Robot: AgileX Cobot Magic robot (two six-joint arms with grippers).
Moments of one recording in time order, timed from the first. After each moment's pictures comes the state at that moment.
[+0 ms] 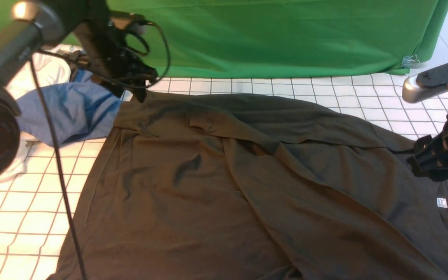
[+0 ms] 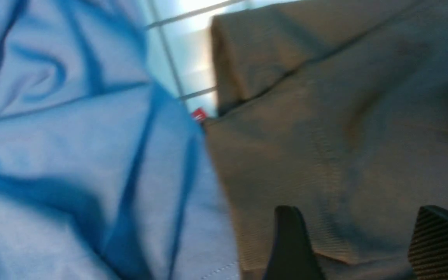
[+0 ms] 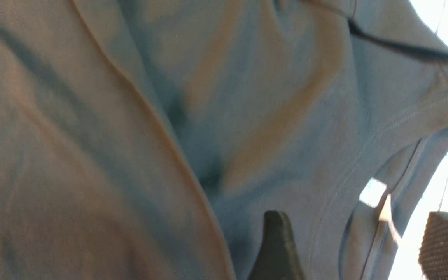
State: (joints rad) right arm 0.24 1.37 -1.06 -0.08 0.77 -0.08; left arm -0.05 2.34 -2.23 -0.15 1.16 0.24
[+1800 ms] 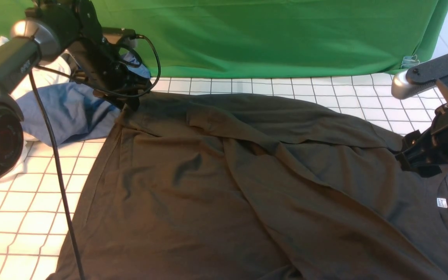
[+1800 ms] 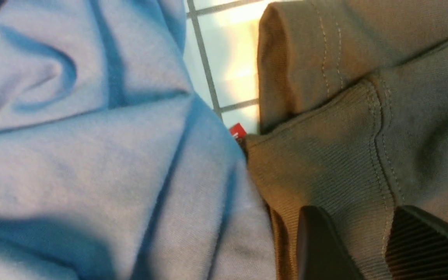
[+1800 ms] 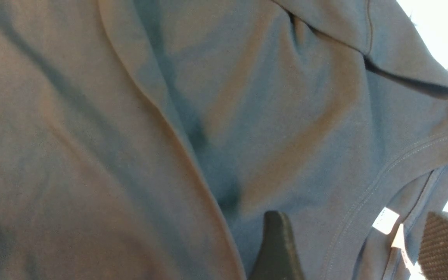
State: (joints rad) right arm 0.28 1.37 -1.06 -0.08 0.74 -0.08; left arm -0.02 2.41 -2.23 -0.19 1.09 0.26
